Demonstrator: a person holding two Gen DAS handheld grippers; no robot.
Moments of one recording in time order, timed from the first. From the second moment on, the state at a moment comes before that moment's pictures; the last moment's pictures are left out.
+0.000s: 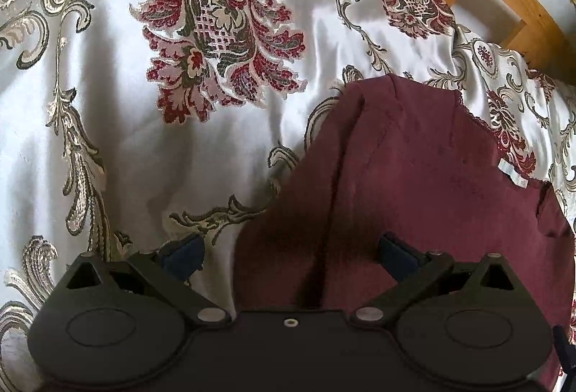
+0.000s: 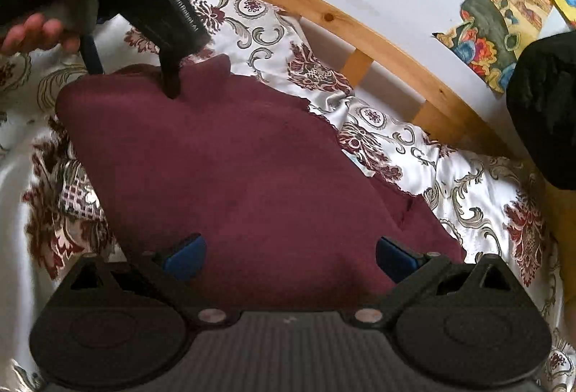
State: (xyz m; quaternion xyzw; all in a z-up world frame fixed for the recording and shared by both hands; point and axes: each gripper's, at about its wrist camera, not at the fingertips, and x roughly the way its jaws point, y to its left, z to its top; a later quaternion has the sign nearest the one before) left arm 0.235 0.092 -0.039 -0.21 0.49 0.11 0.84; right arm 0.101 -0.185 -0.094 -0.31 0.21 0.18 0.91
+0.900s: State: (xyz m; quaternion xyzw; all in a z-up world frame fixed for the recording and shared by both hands) left arm 0.238 0.086 -0.044 -0.20 0.52 0.10 0.83; right arm 0.113 -0.211 -0.100 -0.22 0.25 0.20 0.92
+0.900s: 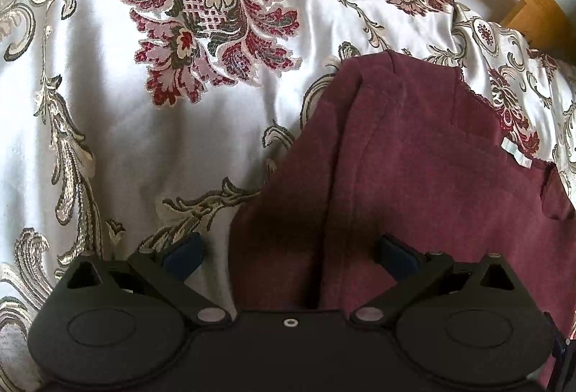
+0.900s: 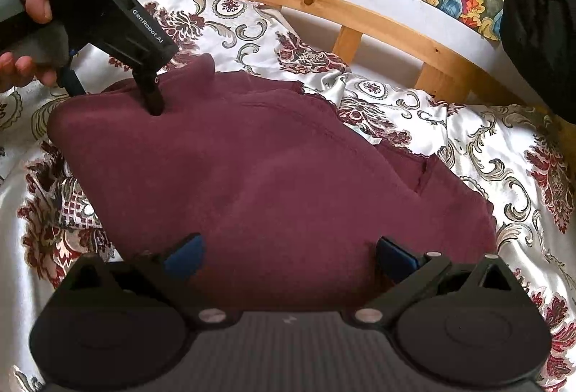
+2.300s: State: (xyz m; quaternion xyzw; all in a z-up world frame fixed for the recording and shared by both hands) left arm 0.204 0.075 0.006 -0.23 0.38 0.01 0.90; right arm 0.124 -0.211 -0.087 -0.22 0.30 0.21 0.91
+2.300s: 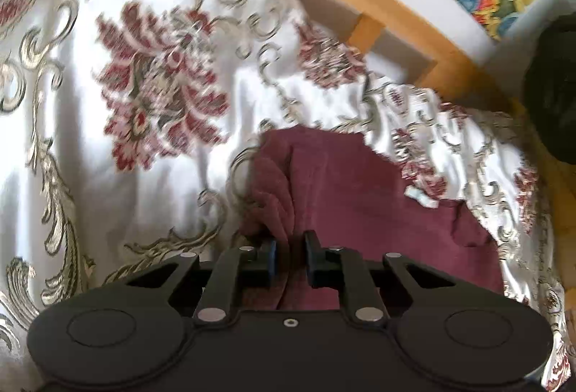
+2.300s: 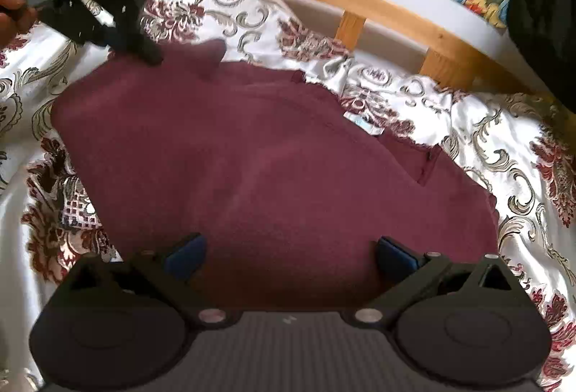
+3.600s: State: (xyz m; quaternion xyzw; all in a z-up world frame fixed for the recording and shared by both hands) left arm 0.193 -0.131 0.045 -0.15 0.37 -0.21 0.89; right arm 0.166 -0.413 -0.002 0.17 0.31 0.01 0.93
